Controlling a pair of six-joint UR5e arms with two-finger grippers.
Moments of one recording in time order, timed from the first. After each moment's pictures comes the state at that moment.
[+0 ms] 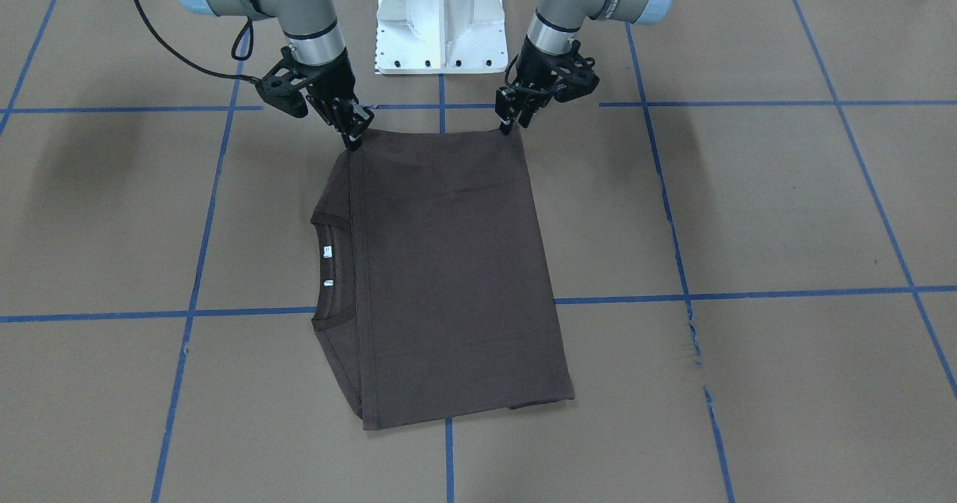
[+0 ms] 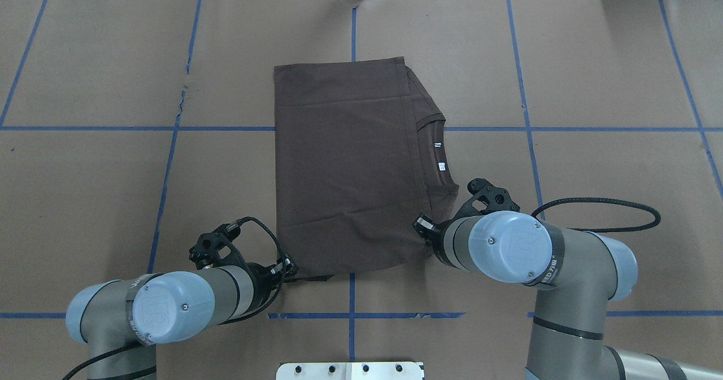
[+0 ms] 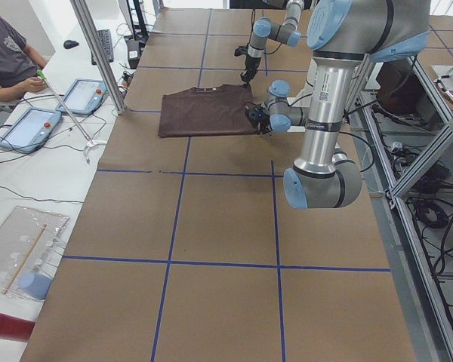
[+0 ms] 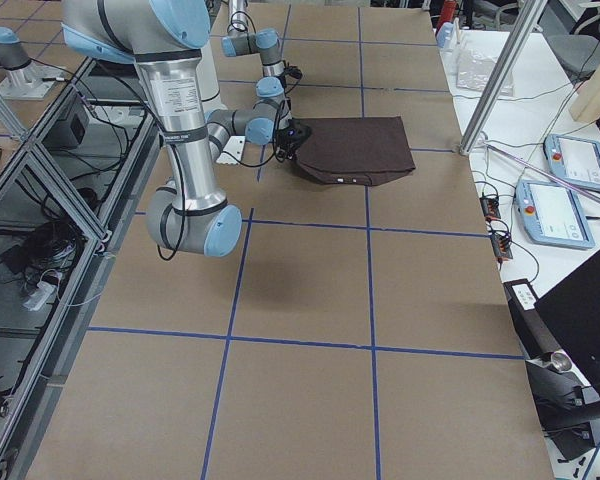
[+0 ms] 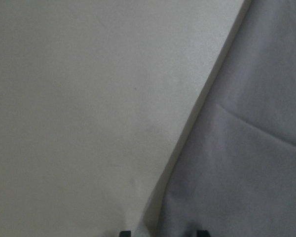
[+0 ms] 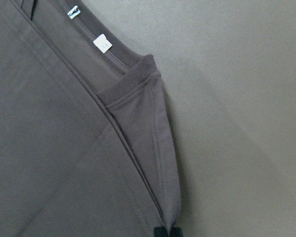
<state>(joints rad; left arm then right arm) -0.20 -1.87 -1.90 -2.00 -1.50 -2.03 0.32 -1.24 1.98 -1.42 1.60 2.03</state>
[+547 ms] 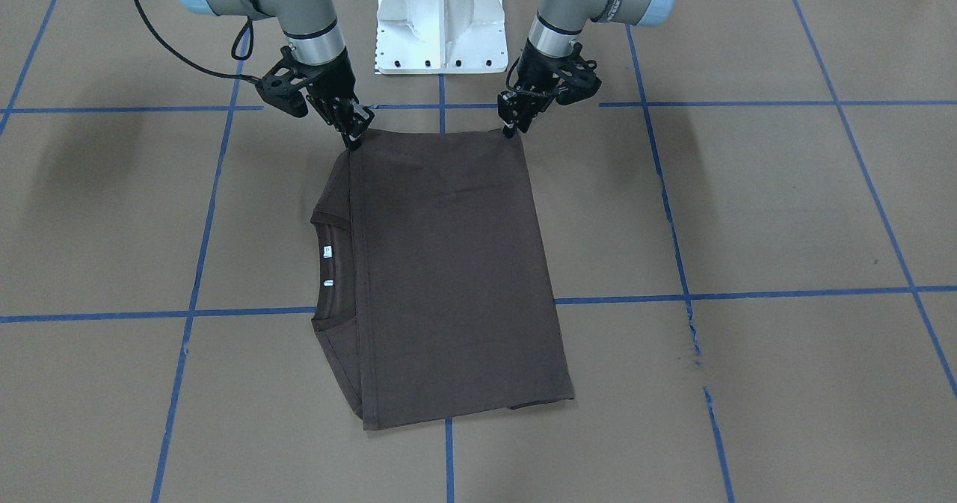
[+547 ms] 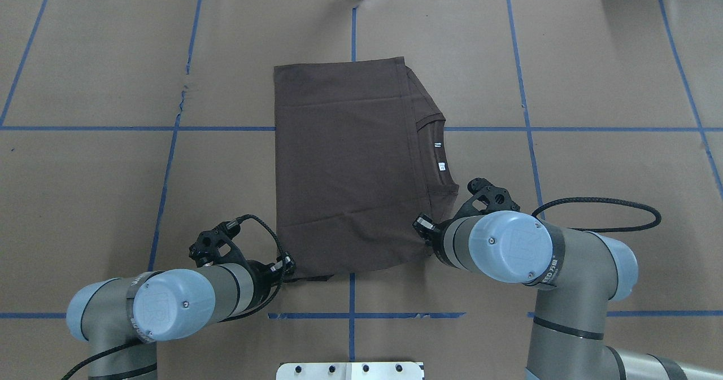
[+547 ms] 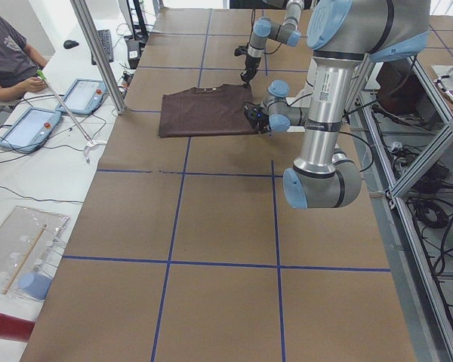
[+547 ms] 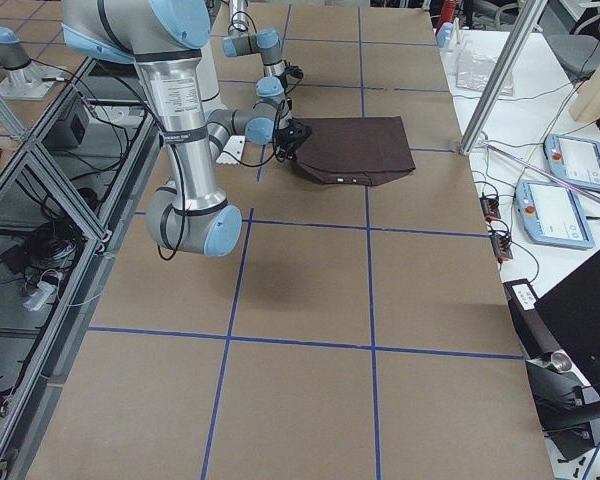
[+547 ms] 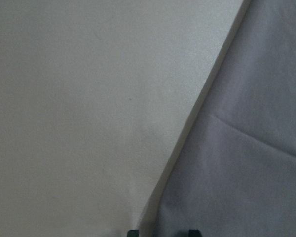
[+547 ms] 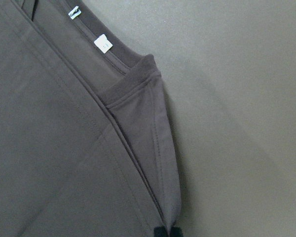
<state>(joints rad) -0.20 -1.87 -1.89 -2.00 -1.50 -2.03 0.32 -1.24 1.98 -1.42 1.60 2.03</state>
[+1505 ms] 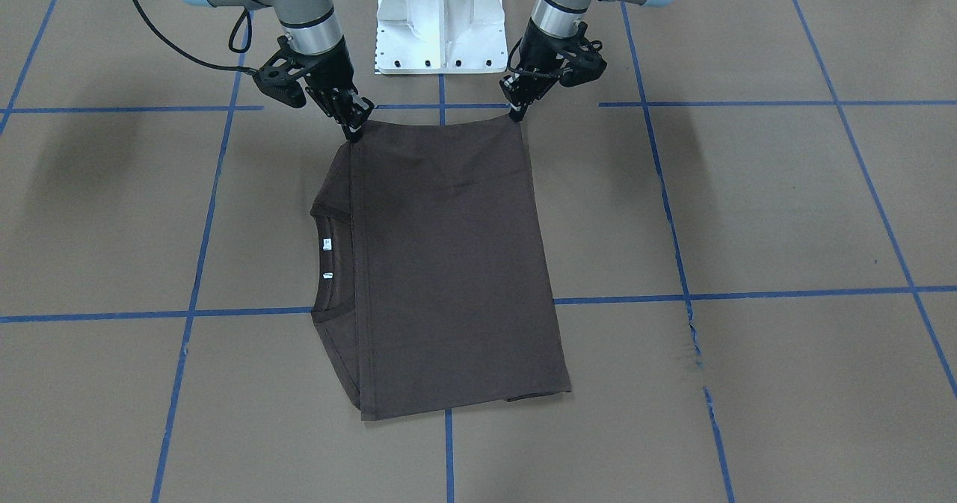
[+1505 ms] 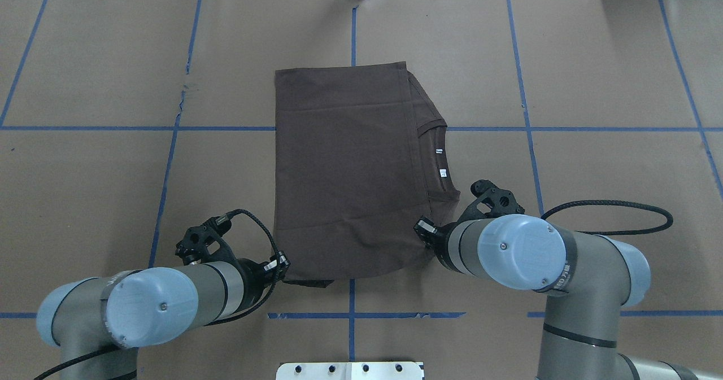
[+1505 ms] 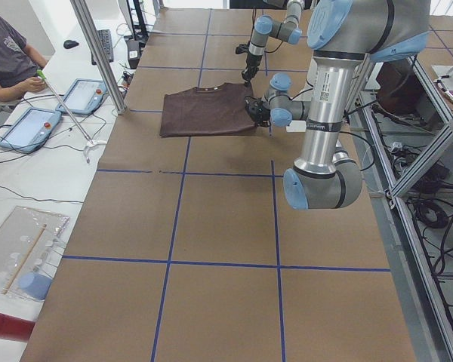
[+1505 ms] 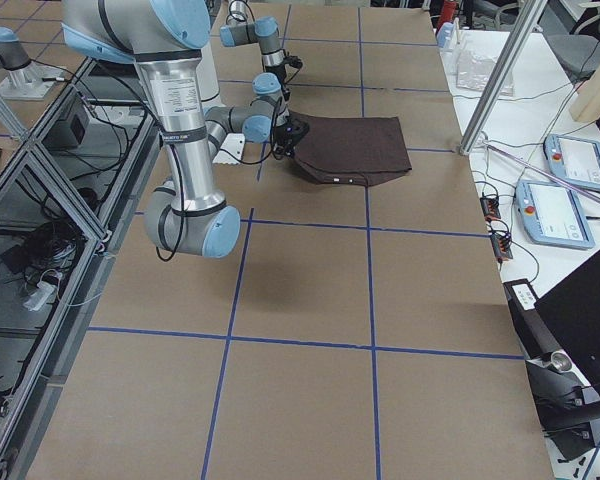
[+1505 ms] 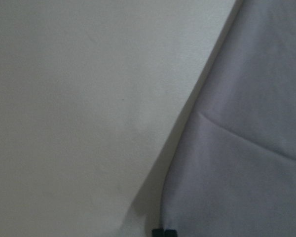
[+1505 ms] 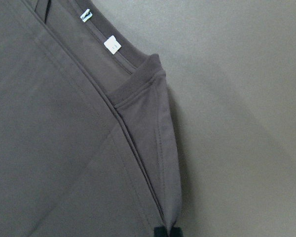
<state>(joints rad) -0.20 -1.85 -2.04 -1.89 -1.51 -2.03 0.30 -1.27 2.05 -1.42 1.60 2.03</state>
